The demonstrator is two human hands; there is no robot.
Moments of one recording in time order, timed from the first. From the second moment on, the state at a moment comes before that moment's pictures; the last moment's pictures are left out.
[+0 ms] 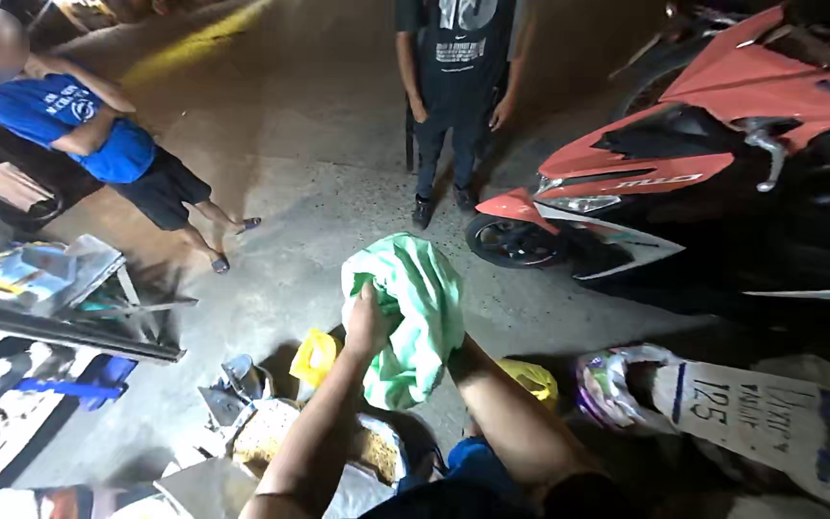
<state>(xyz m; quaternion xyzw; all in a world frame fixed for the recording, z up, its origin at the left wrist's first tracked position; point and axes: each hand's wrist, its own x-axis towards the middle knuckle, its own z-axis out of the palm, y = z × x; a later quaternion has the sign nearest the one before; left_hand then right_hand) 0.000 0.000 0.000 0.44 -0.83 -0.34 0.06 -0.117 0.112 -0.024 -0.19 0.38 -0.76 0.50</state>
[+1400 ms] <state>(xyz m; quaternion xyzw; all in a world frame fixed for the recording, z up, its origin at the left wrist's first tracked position) 0.076 -0.013 -0.137 0.44 -0.67 -0.53 0.27 -0.085 0.290 0.009 -0.79 0.48 -0.36 -0.14</state>
